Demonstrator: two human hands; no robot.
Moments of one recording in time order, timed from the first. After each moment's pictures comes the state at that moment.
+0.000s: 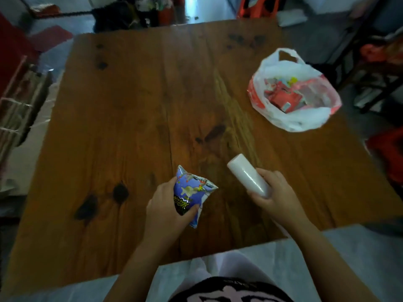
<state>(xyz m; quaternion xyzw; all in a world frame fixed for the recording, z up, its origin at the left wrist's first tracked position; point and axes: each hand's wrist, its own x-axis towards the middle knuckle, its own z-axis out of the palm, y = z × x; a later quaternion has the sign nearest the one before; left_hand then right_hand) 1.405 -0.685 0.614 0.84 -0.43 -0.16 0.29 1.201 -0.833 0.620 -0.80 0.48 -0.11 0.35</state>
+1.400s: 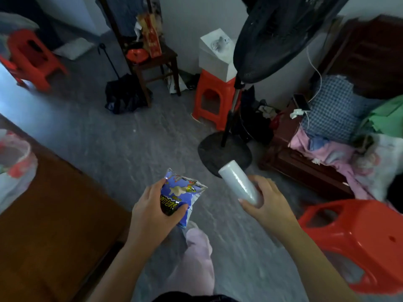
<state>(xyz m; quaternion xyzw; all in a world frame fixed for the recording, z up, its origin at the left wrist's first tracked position) 0.867 -0.944 0.622 0.61 -0.72 -0.26 0.23 0.621 -0.881 0.625 -0.56 0.75 -0.26 0.24</state>
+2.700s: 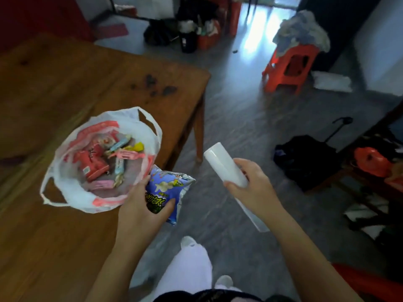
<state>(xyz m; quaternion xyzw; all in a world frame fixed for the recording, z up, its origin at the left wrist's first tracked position) 1.018 -1.272 0.645 0.91 -0.15 -0.06 0.39 0.940 -1.498 0.650 -0.88 0.26 -0.09 0.40</state>
